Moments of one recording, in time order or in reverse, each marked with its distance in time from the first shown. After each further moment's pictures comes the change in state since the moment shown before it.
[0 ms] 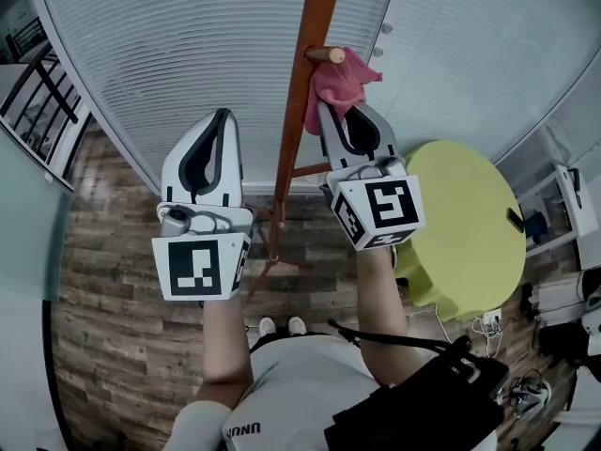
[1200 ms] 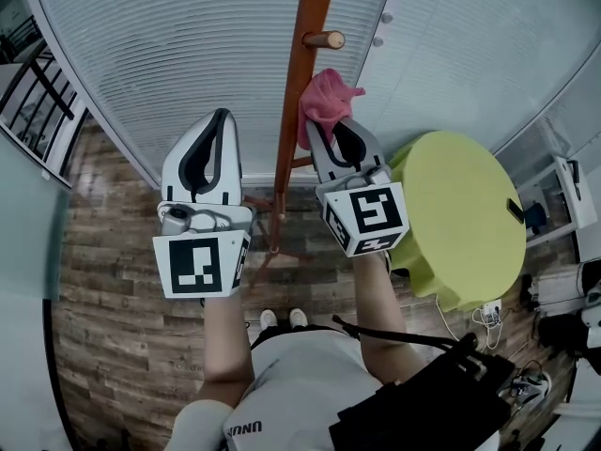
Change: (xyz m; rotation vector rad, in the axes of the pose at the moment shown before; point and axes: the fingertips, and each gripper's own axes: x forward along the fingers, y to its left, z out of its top) left arm -0.007 -0.004 -0.012 -0.017 0.036 -0.006; right arm -0.015 0.020 -0.045 -0.004 0.126 0.022
